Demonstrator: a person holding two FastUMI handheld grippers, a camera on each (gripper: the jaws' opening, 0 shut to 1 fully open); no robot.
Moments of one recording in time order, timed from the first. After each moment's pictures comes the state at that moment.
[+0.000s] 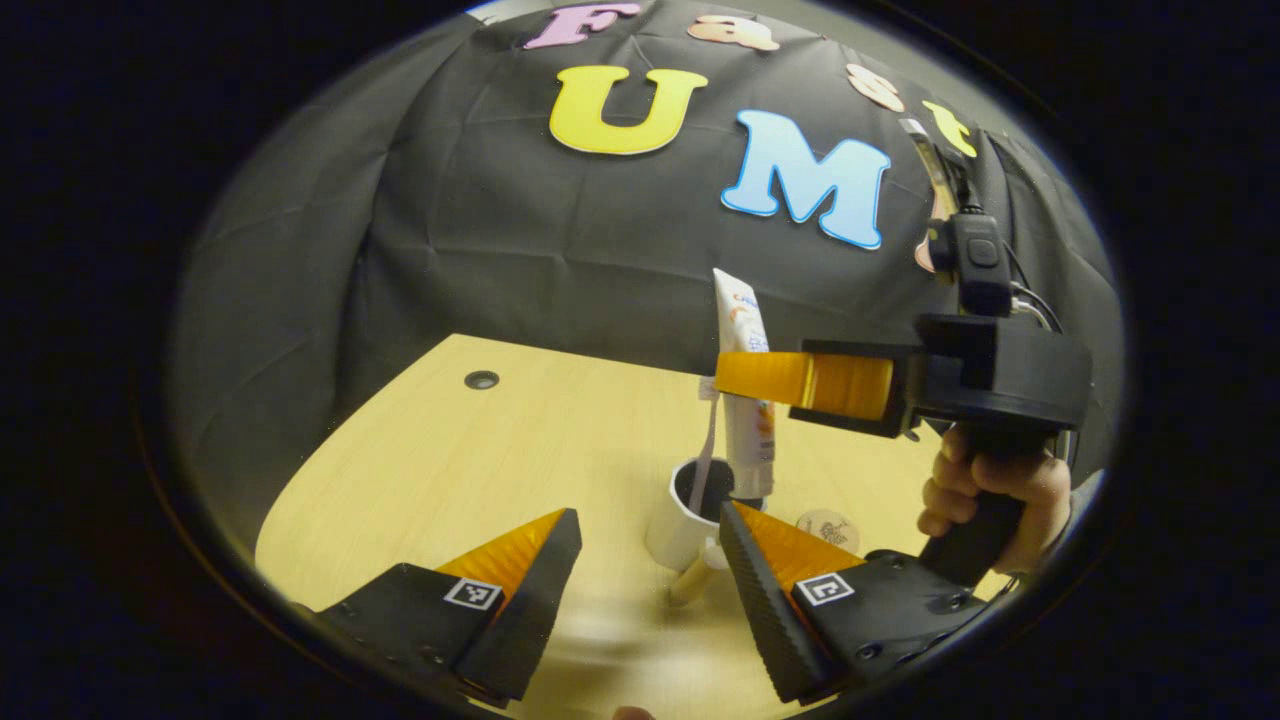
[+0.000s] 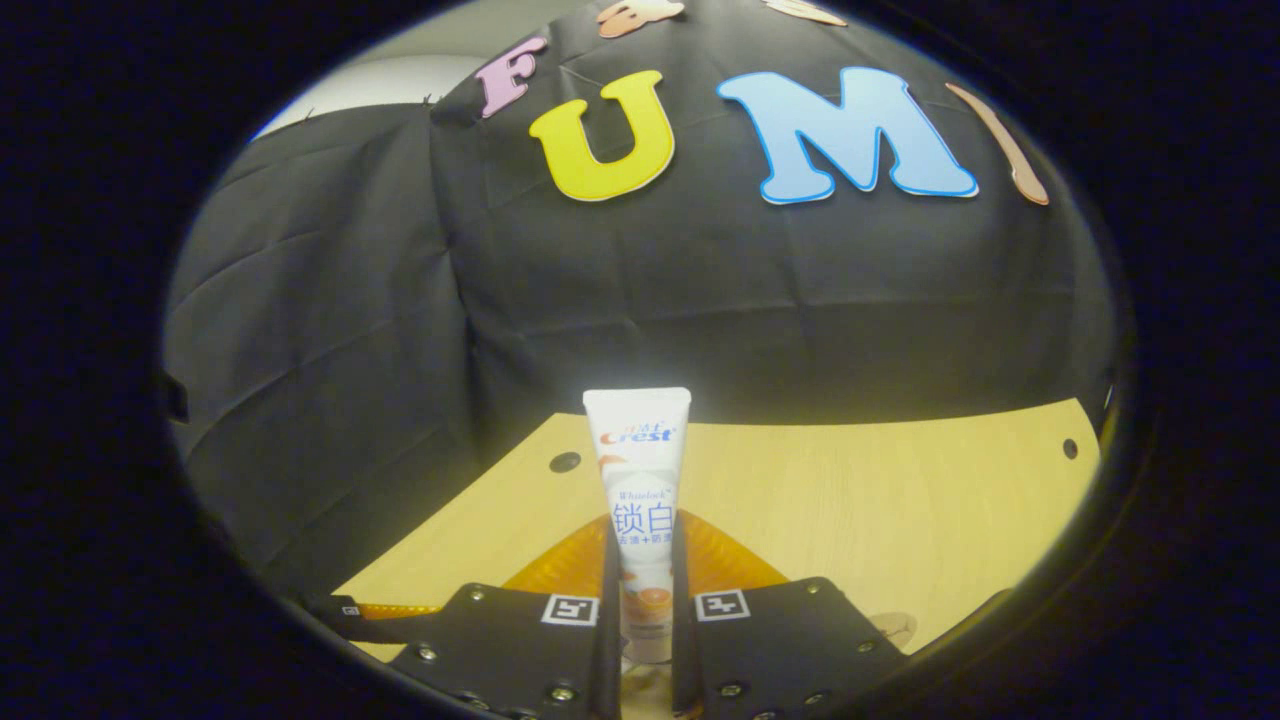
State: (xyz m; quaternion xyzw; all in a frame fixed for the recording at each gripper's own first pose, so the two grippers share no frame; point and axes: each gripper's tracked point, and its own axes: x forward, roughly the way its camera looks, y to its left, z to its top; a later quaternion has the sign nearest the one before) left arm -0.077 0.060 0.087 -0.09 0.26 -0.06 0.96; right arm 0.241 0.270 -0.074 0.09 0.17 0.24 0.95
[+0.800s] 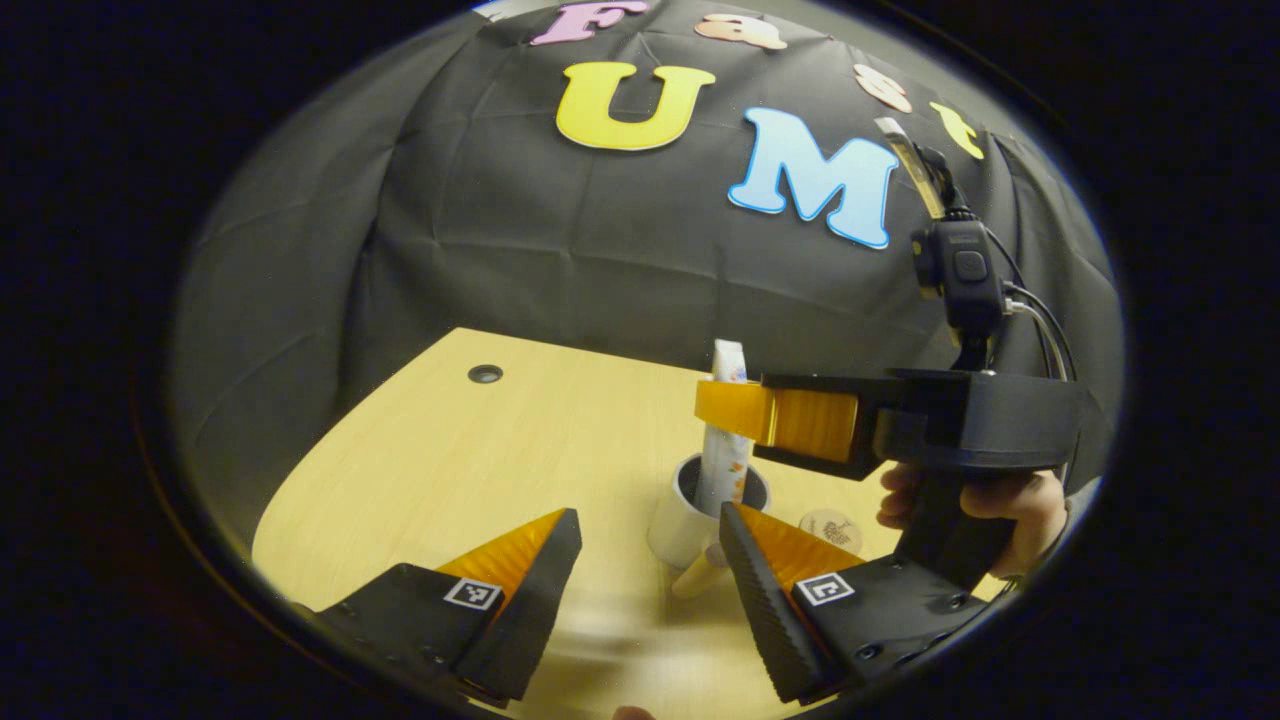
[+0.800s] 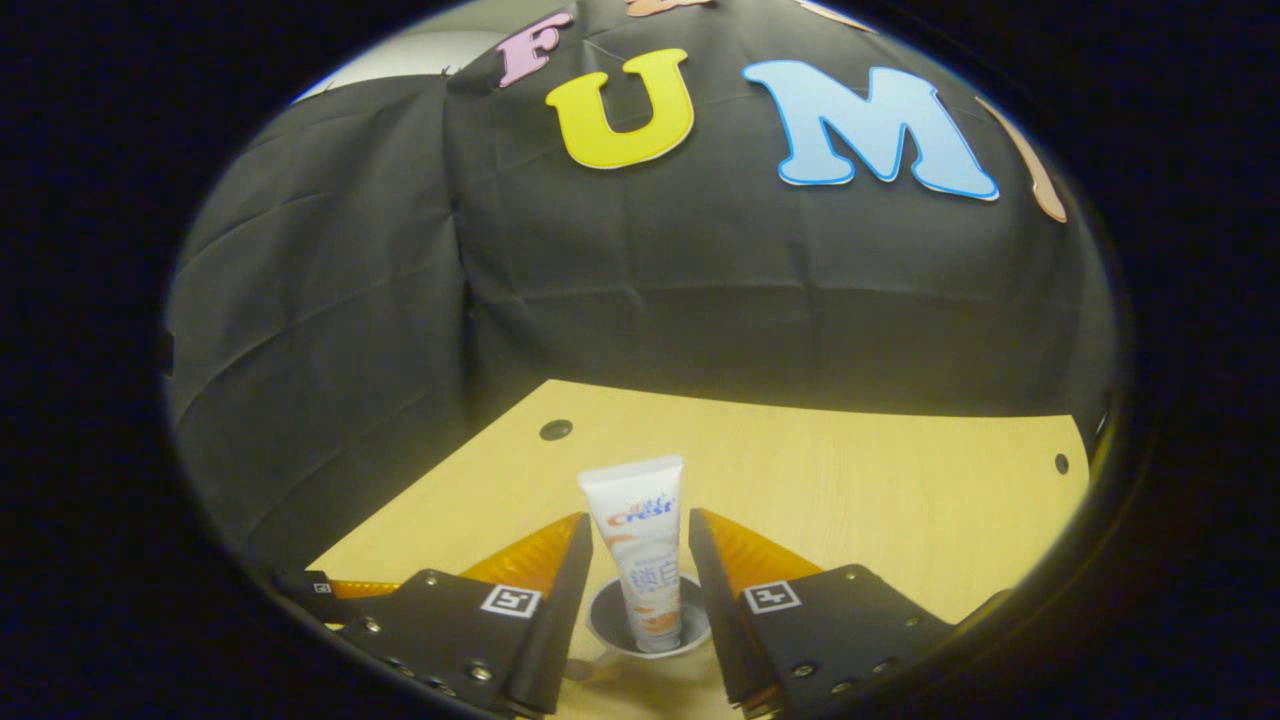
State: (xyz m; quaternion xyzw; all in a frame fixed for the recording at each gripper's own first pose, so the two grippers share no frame) left arm -0.077 0.058 0.083 -0.09 0.26 -0.06 0.96; right arm 0.235 0.269 -0.095 0.05 0.20 0.24 0.95
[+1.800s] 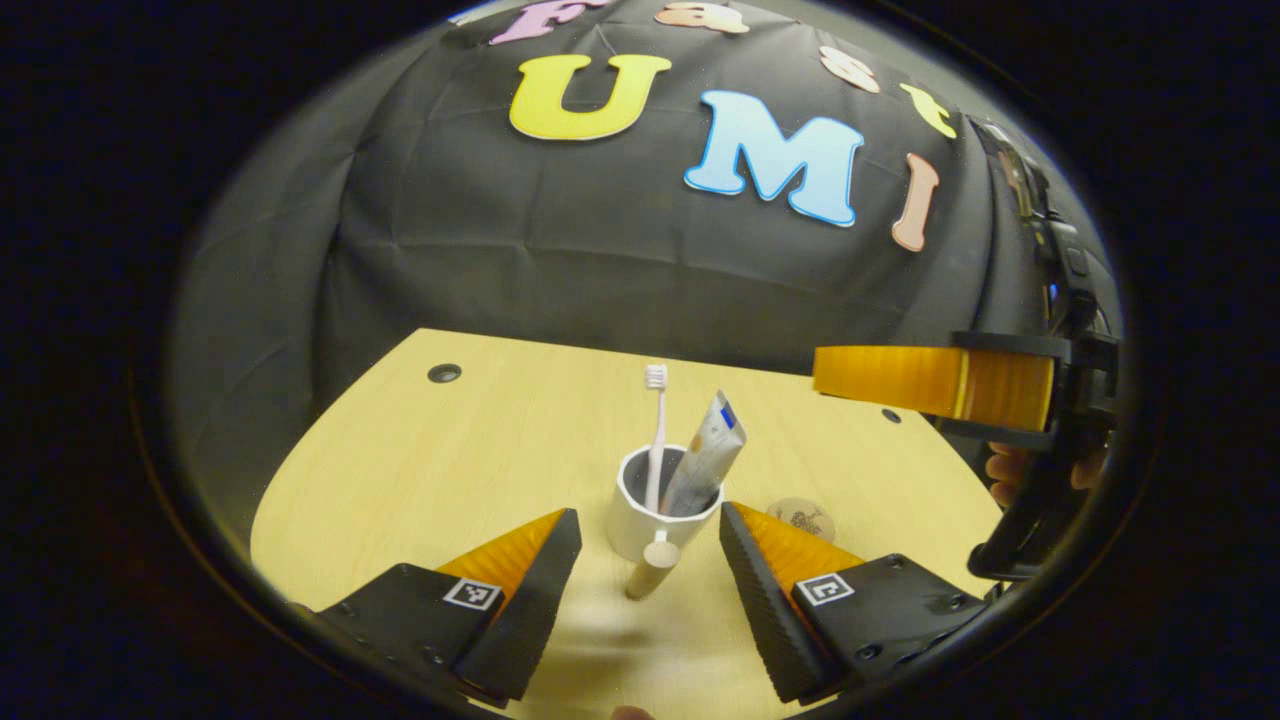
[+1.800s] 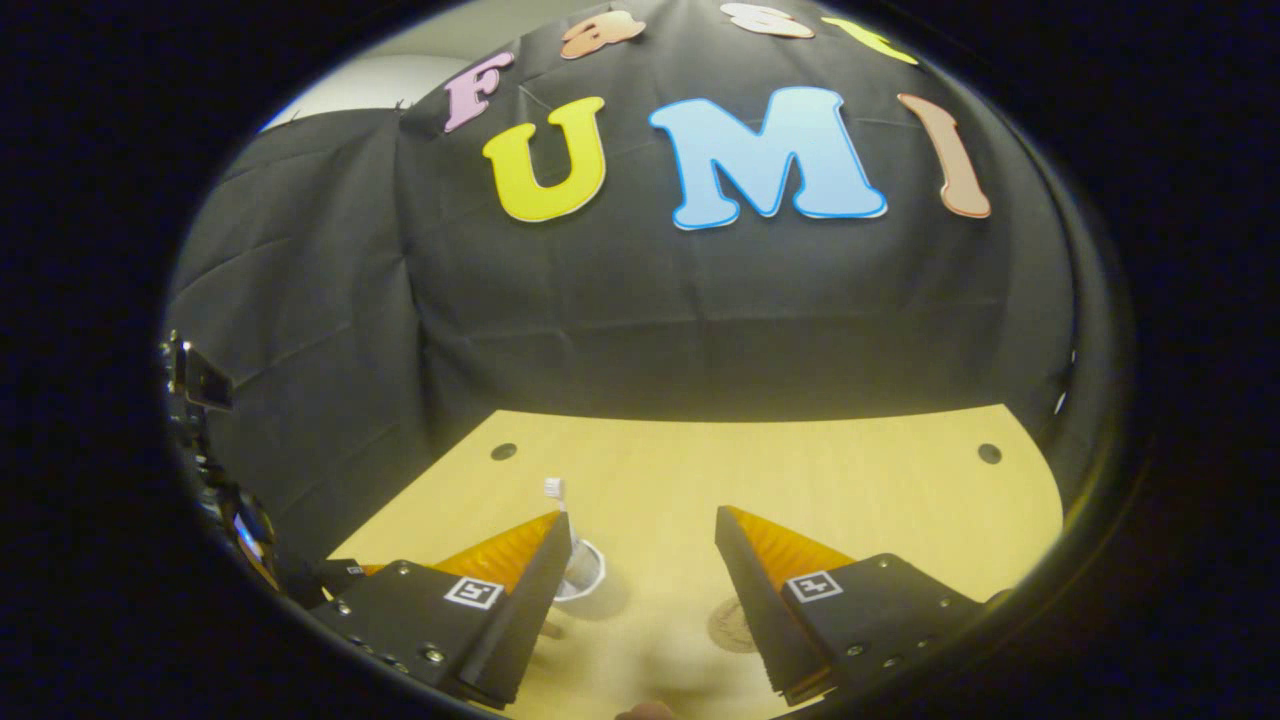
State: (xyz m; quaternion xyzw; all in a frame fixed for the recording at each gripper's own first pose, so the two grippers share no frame) left arm -0.071 0.013 0.076 -0.07 0.29 -0.09 0.95; right arm 0.186 0.139 -0.061 0.07 0.17 0.15 0.97
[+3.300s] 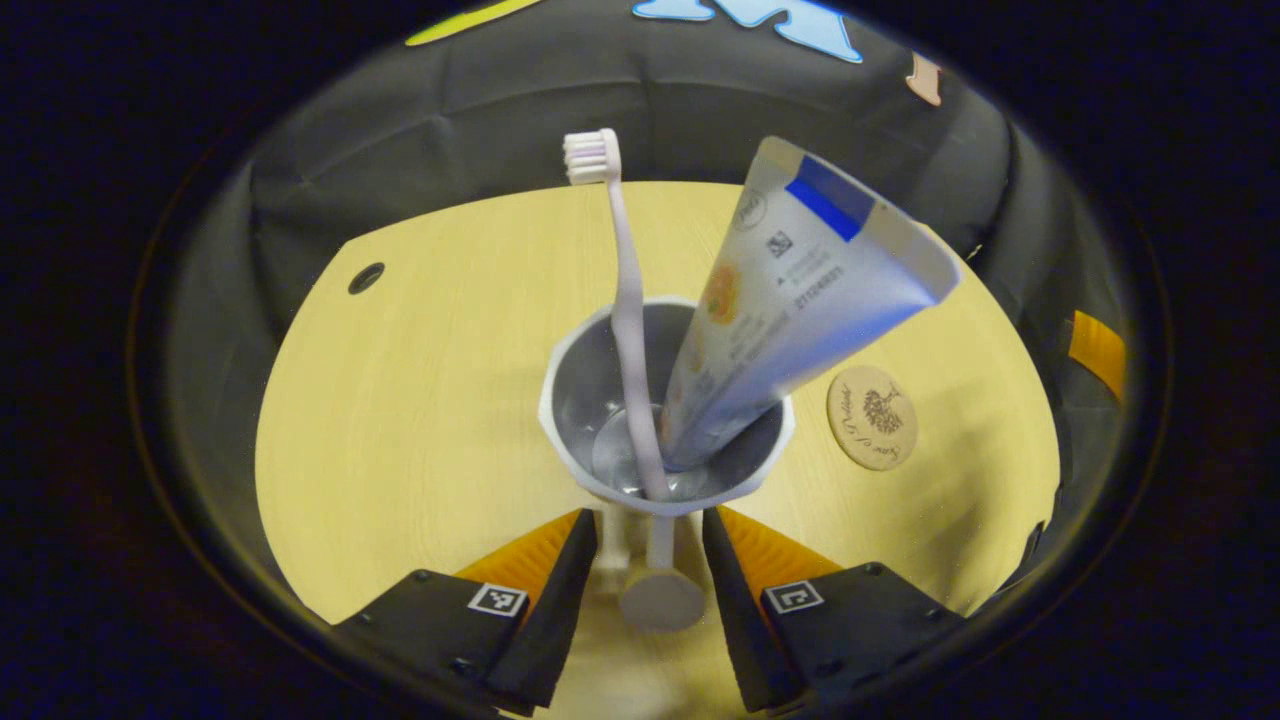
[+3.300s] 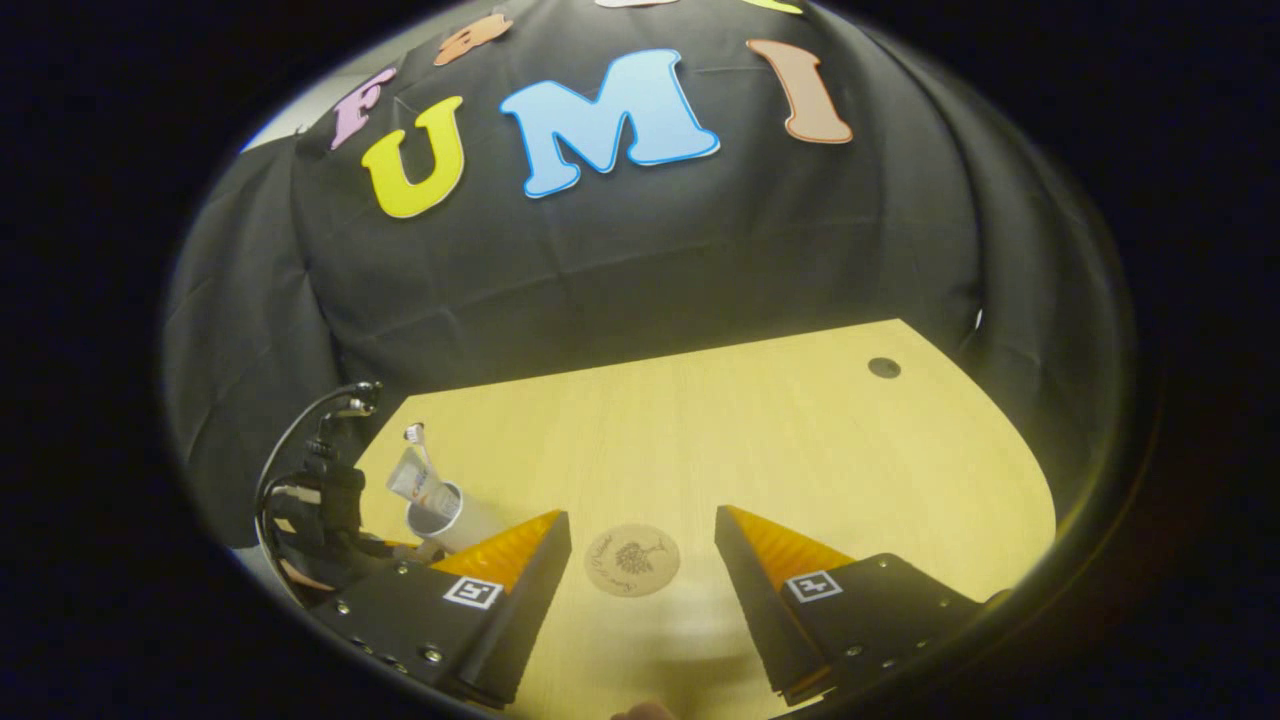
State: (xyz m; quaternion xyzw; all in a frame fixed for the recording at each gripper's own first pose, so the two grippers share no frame) left arm -0.056 -0.002 -0.052 0.02 0.52 -0.11 0.84; right arm 0.150 0.025 -0.121 0.14 0.25 0.05 0.96
